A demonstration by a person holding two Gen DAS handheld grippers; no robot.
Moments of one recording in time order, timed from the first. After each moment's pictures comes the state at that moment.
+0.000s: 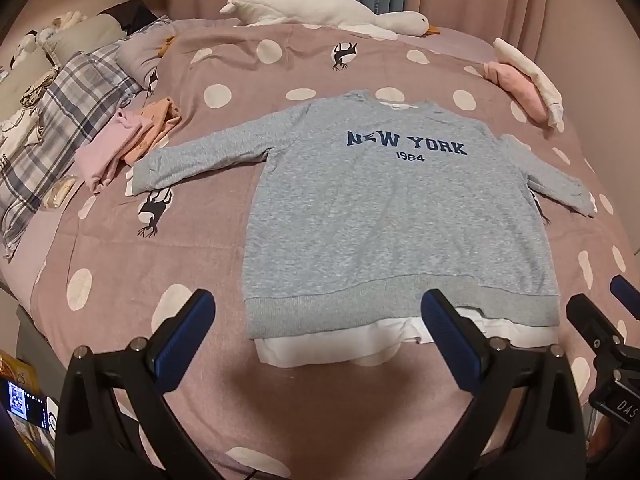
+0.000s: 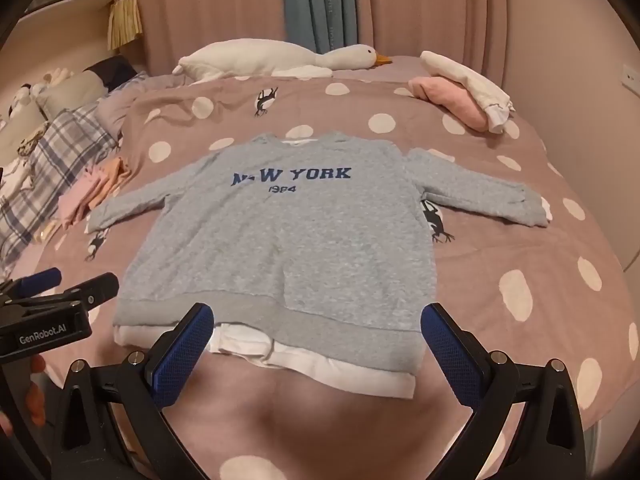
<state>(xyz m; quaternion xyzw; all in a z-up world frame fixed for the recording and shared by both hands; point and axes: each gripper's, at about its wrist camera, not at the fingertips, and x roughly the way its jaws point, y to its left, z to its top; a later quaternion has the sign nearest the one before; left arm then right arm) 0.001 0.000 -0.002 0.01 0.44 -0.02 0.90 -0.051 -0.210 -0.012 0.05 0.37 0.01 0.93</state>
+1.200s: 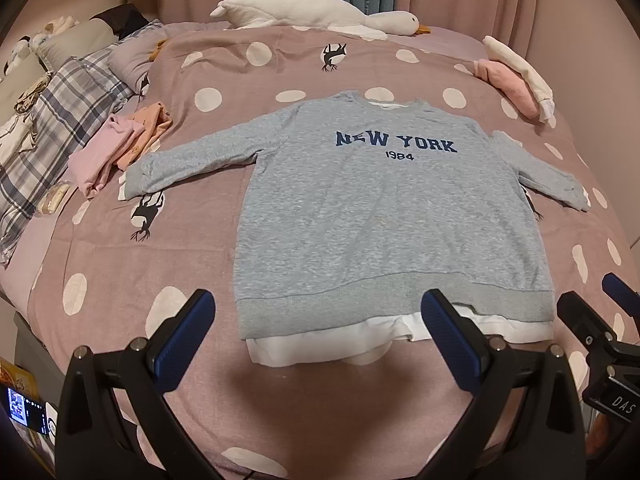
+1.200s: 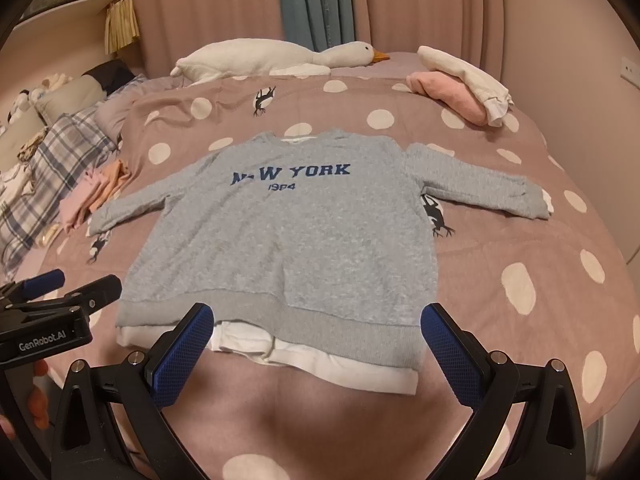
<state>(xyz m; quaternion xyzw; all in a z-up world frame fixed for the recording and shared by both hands) -0.001 -0.008 -0.002 0.02 0.43 -0.03 0.90 -0.051 -0.210 -0.011 0.06 0.37 0.01 0.93</state>
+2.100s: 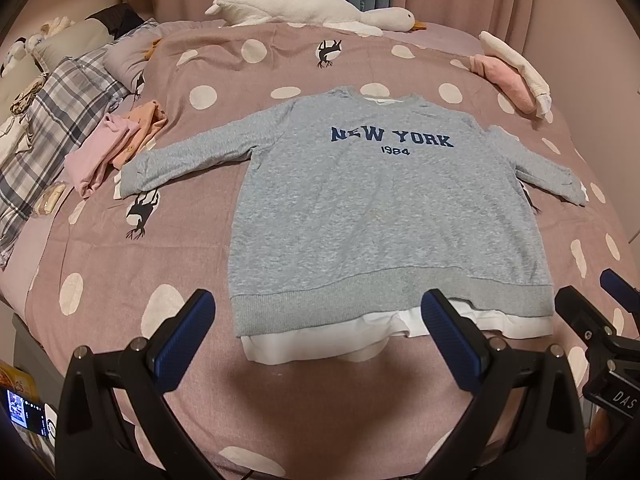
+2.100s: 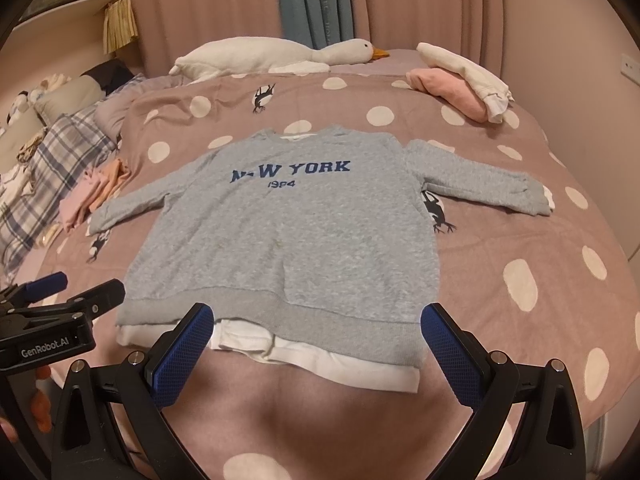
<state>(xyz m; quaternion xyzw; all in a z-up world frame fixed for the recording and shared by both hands) 0.000 -0.012 -0.005 0.02 0.44 -0.04 0.90 -0.053 -0.212 -0.017 0.06 0.38 0.01 0.92</state>
